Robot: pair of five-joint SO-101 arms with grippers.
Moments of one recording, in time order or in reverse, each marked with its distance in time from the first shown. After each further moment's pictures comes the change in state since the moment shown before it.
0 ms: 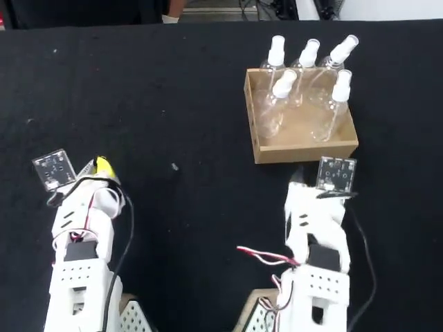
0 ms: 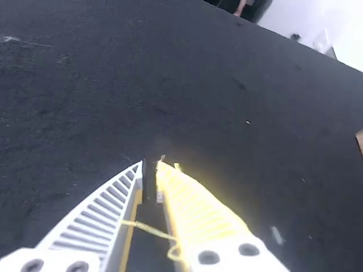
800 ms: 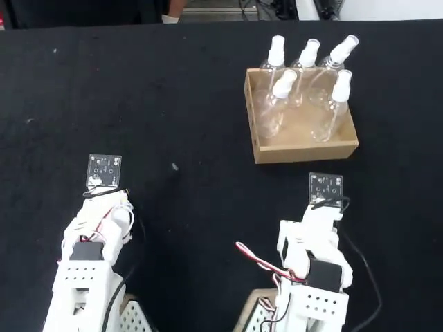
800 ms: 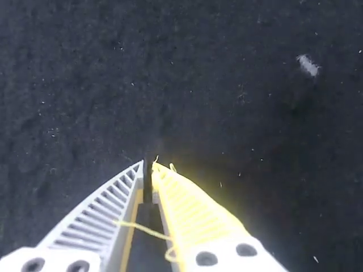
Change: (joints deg) left arm 5.4 0.0 1.7 22.0 -21.7; right arm 0.0 -23.5 -0.2 47.6 0.2
